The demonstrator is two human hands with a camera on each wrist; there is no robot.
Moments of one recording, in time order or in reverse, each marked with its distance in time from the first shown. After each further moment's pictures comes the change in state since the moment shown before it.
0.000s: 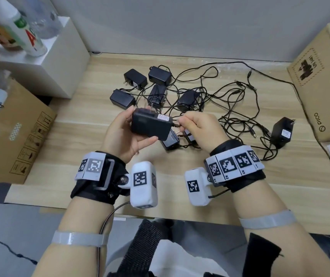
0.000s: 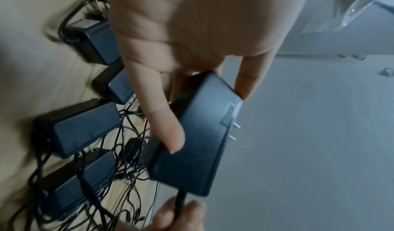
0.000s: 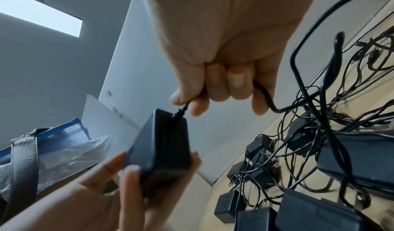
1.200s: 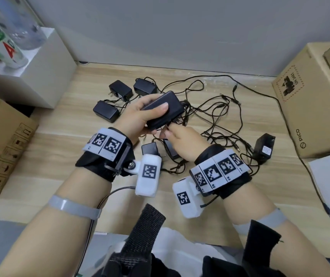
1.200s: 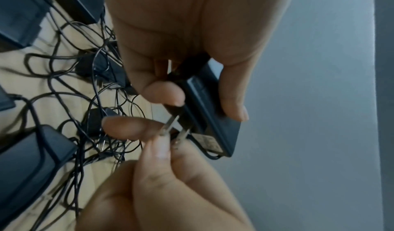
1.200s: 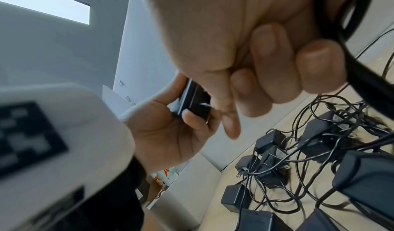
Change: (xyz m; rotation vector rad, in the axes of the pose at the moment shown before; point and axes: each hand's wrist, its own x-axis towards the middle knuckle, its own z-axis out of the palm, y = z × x) left_hand 0.053 0.013 0.078 0.497 -0.105 0.185; right_hand 0.020 0.007 -0.029 -0.120 -0.280 0.082
